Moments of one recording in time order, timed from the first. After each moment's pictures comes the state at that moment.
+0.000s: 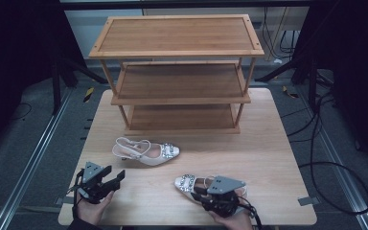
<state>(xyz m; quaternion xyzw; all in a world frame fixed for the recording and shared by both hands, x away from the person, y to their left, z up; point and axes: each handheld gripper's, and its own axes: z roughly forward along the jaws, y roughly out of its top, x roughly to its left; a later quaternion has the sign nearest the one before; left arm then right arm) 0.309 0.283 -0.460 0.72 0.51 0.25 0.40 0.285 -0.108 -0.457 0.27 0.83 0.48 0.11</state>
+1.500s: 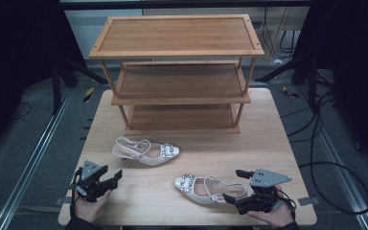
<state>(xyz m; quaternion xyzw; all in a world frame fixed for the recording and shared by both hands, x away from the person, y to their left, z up) 0.317 0.293 -0.465 0.72 0.52 0.25 0.39 0.295 -0.203 -0.451 0.27 0.81 0.50 0.13</state>
